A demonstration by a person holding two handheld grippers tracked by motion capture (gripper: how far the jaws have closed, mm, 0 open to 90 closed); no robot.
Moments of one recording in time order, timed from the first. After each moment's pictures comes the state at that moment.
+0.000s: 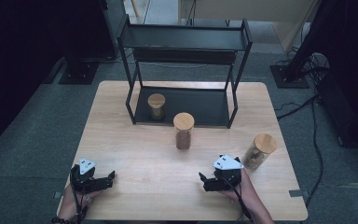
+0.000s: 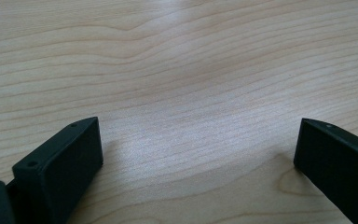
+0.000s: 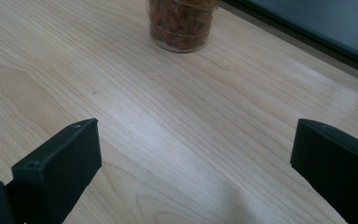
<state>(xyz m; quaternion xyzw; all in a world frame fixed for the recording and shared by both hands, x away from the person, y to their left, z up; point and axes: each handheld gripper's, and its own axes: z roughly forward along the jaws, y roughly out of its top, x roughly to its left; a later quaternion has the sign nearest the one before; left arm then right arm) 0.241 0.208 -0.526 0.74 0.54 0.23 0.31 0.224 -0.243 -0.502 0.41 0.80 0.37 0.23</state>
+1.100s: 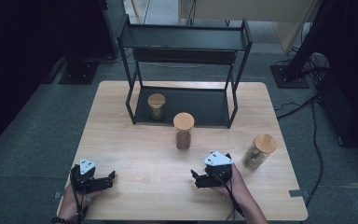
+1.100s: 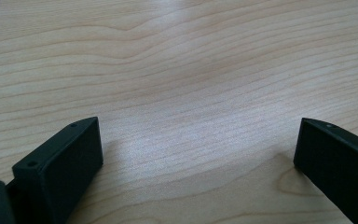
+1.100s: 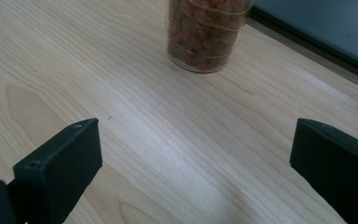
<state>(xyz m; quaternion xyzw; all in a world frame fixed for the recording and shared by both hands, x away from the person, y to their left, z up) 0.241 0.208 -0.526 0.74 0.54 0.24 0.31 0.238 -0.220 -0.502 0.40 0.81 0.37 0.23</state>
